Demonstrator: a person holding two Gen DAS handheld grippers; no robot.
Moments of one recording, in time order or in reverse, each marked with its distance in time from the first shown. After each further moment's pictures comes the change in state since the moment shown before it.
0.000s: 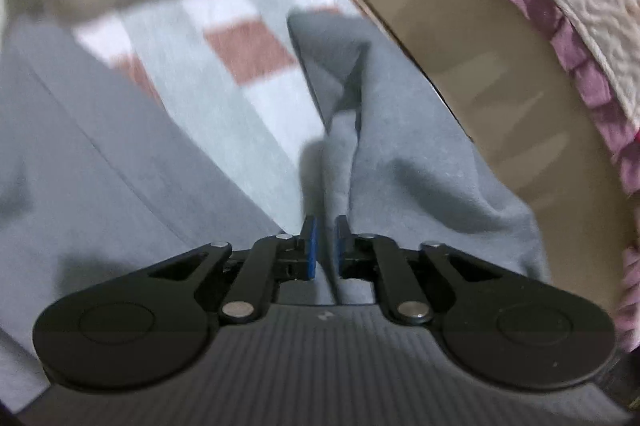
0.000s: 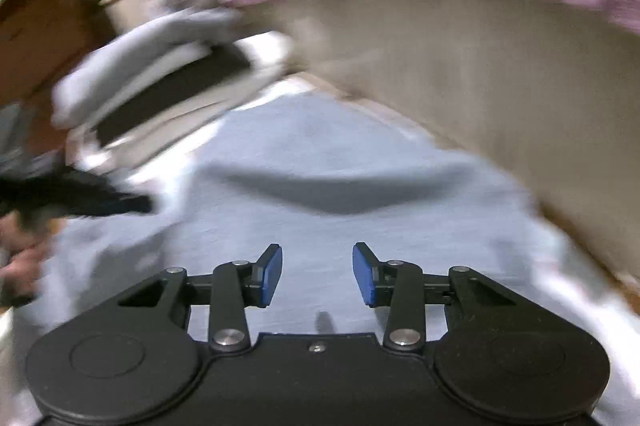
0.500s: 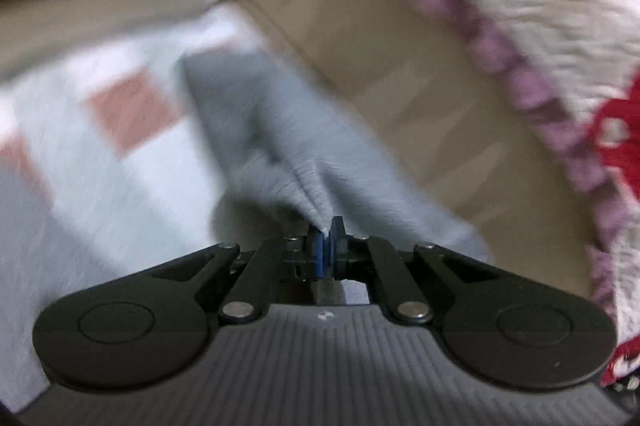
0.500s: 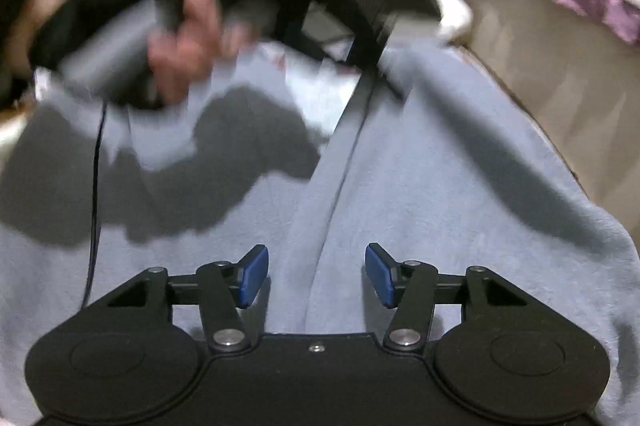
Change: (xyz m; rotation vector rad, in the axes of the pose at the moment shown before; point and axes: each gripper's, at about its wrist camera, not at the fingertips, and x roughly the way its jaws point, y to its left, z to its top) left arm 0.011 -0.071 0.011 0.228 -0.109 -0.167; right arm 0.041 0.100 -0.045 -0.516 0.167 0.048
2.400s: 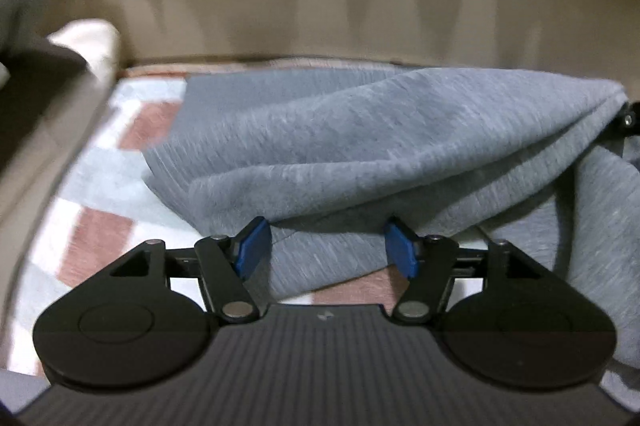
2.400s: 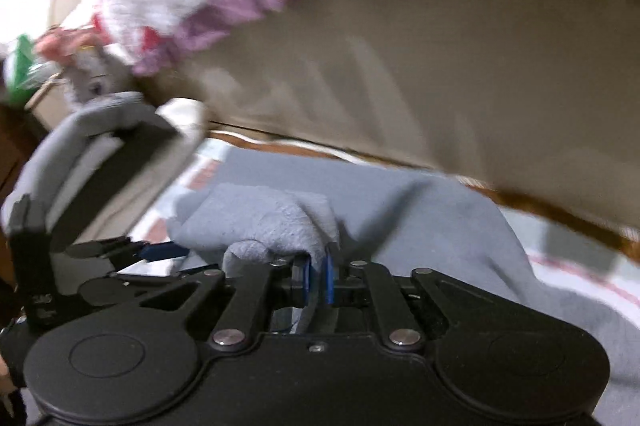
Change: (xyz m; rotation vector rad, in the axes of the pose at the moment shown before) left arm 0.103 -0.042 -0.021 0.677 0.182 0.242; right arm -0.026 -0.191 -0.027 0.917 -0.247 -0.185
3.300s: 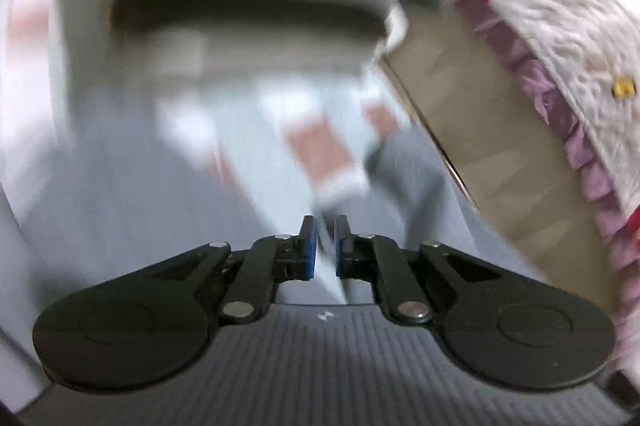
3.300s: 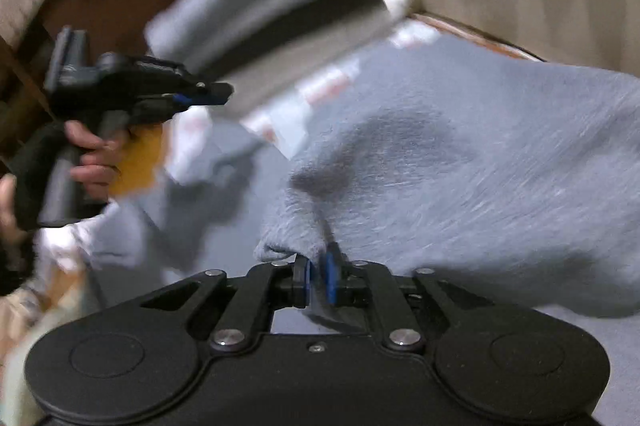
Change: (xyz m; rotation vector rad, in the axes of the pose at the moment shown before) left arm -0.126 0.164 -0.129 -0.997 -0.144 -0.087; right arm 0.031 0.112 -0.064 -0.391 0.293 0.338
